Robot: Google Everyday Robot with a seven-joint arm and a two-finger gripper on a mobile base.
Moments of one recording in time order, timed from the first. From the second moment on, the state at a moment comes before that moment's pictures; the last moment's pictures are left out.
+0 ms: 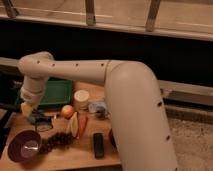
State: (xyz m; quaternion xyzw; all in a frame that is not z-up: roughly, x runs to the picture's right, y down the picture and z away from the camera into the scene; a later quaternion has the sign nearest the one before) arm -0.357 0.101 0.670 -0.47 -0.14 0.16 0.86
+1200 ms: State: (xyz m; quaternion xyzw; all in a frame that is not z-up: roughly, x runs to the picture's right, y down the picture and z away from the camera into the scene) arm -0.402 0.146 0.658 -0.51 -0.15 0.08 0.85
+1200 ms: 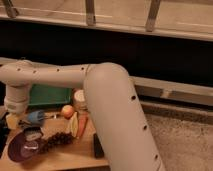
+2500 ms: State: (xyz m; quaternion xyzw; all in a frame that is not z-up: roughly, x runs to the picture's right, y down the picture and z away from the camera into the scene) arm -0.415 0.203 0.676 -0.59 -0.13 0.04 0.80
